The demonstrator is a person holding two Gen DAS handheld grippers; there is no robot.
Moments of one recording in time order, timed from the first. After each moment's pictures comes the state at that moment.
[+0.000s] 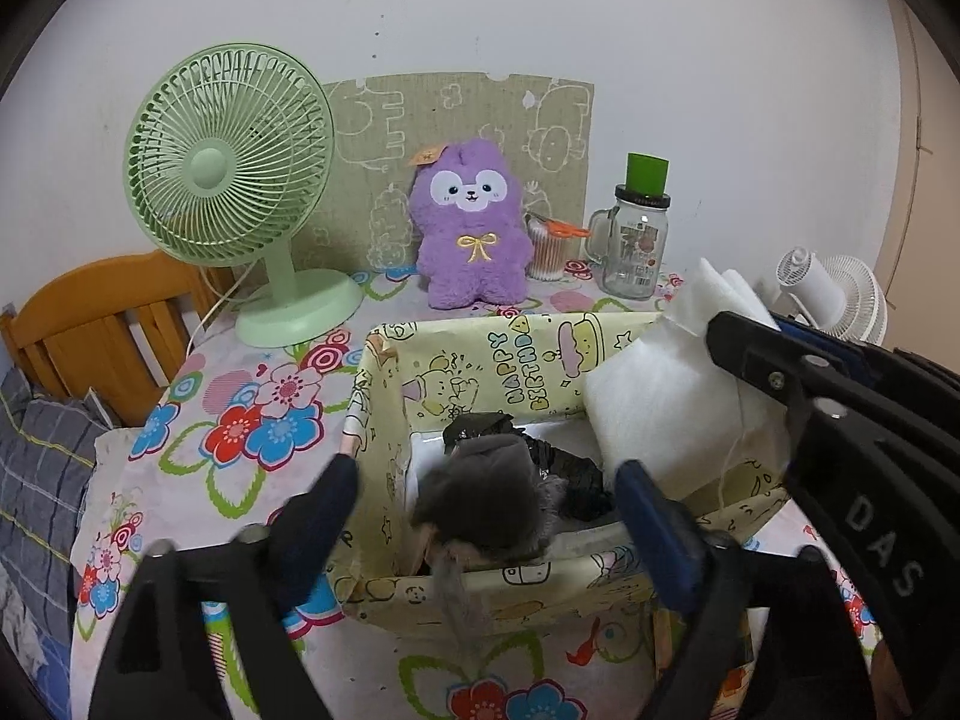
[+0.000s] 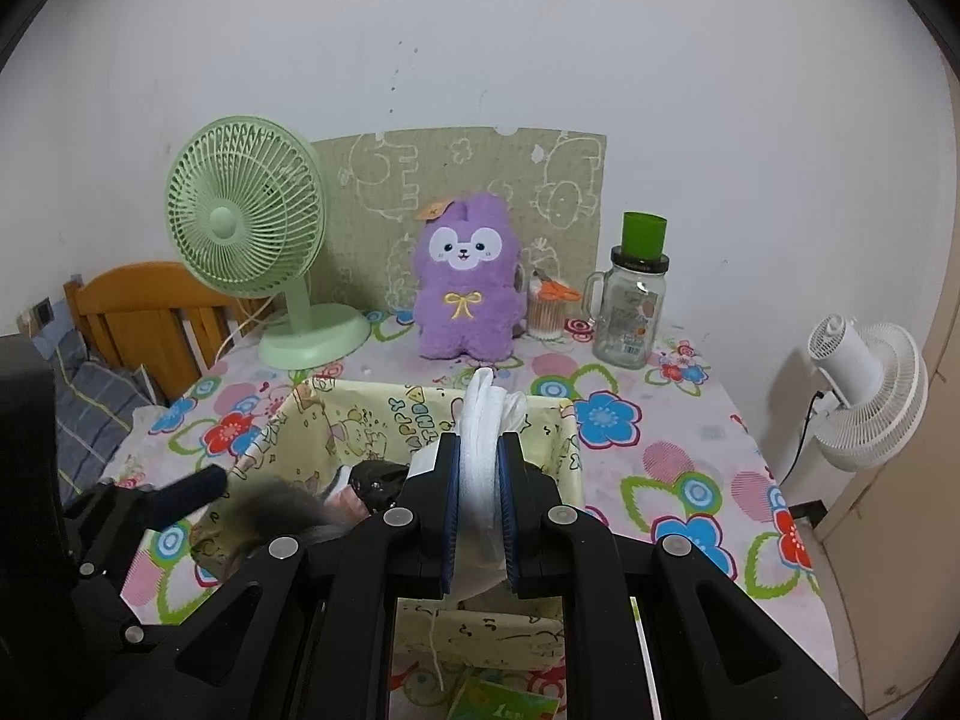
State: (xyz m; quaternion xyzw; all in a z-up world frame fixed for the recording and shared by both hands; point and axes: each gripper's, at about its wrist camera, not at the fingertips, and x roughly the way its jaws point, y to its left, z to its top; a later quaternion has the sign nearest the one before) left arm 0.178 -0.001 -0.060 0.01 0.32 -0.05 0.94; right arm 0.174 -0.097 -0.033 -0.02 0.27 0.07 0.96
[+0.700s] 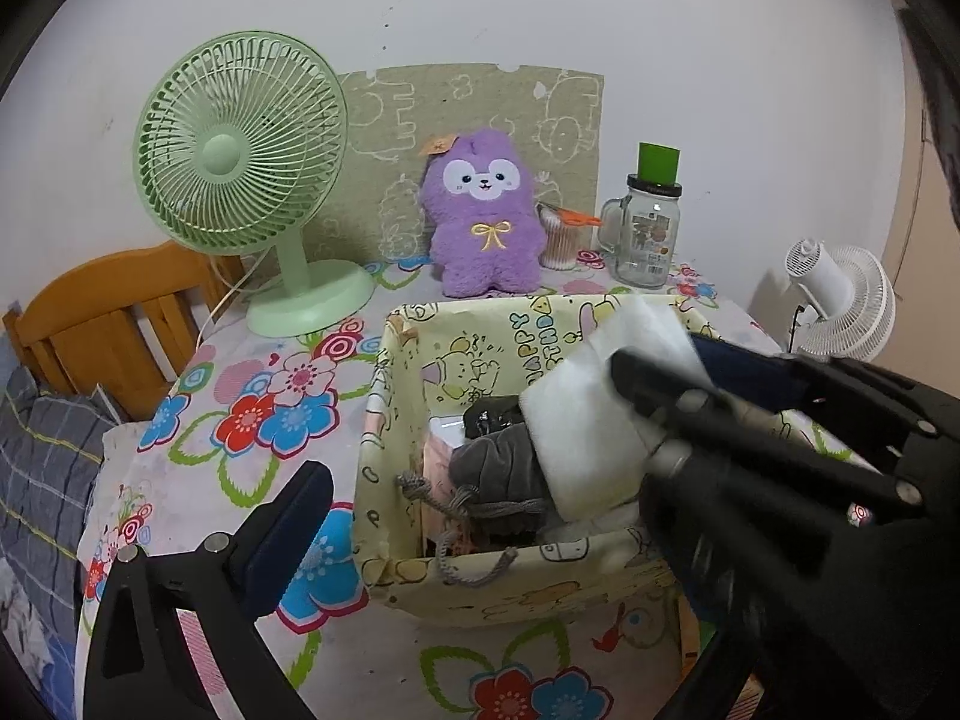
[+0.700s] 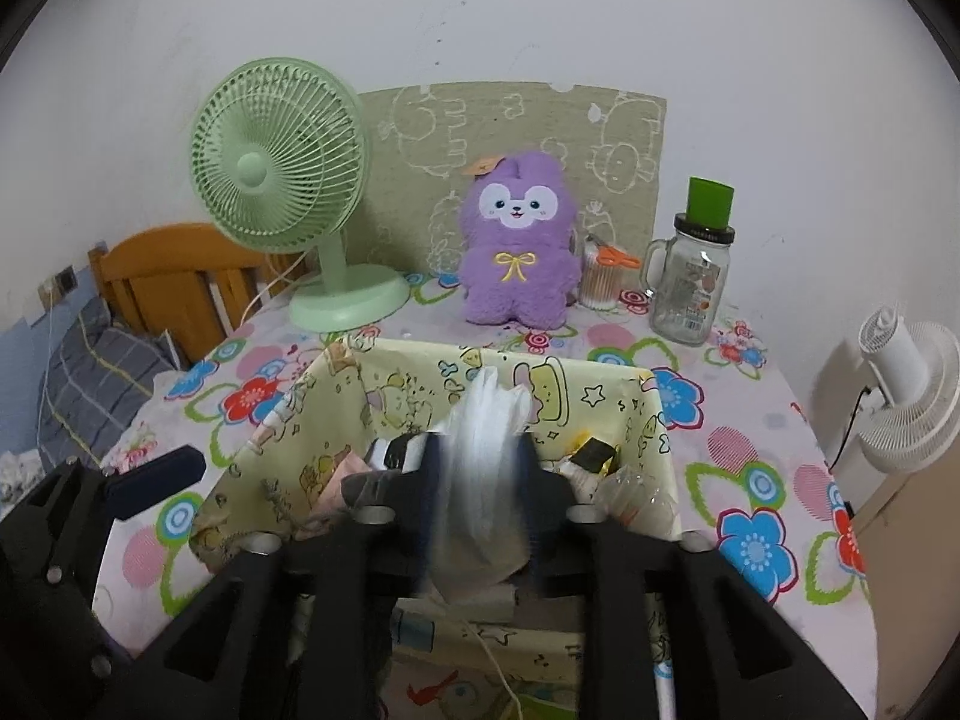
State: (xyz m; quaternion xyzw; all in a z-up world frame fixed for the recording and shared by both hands) left arm 0.176 0.007 -0.068 0.01 0.33 -0.04 0.94; right arm 0.200 -0.071 -0.062 -0.02 0.30 0.12 0.95
